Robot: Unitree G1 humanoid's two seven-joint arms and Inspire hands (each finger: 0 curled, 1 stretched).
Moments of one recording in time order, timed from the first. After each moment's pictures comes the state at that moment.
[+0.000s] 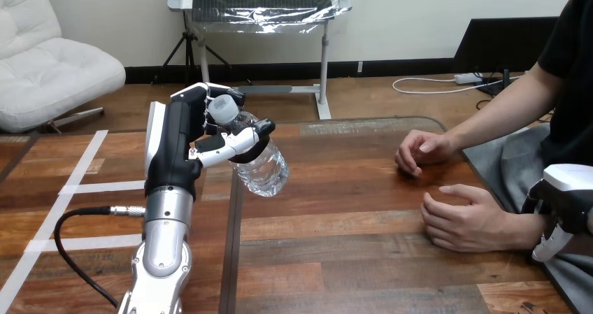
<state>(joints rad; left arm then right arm) -0.34 0.11 0.02 0.48 0.15 -0.31 0.17 -0.52 -0.78 0.35 0.84 -0.74 -0.05 0.24</state>
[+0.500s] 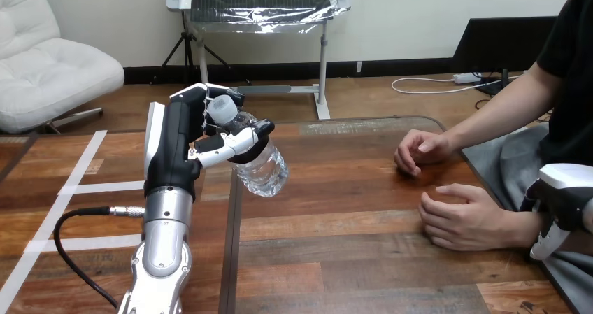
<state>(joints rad) -0.34 0.11 0.02 0.48 0.16 -0.31 0.17 -0.56 -0.77 0.39 0.87 -0.76 -0.03 0.27</state>
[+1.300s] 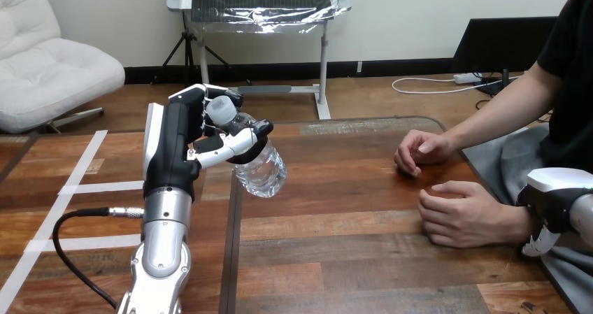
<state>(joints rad) -0.34 0.11 0.02 0.47 0.16 -0.30 0.17 -0.58 -0.75 0.44 0.87 -0.79 -0.01 0.32</state>
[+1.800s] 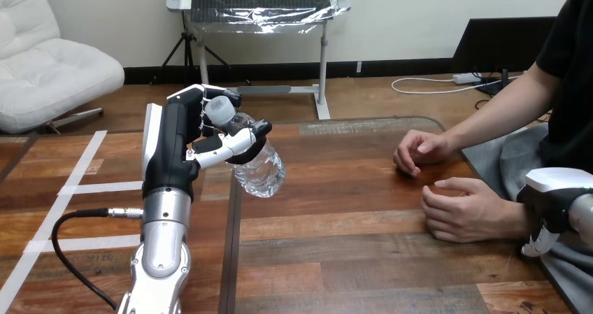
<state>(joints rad) -0.33 0.11 0.02 0.47 0.16 -0.30 0.18 -0.58 -0.75 0.45 0.87 -0.79 -0.02 0.32</state>
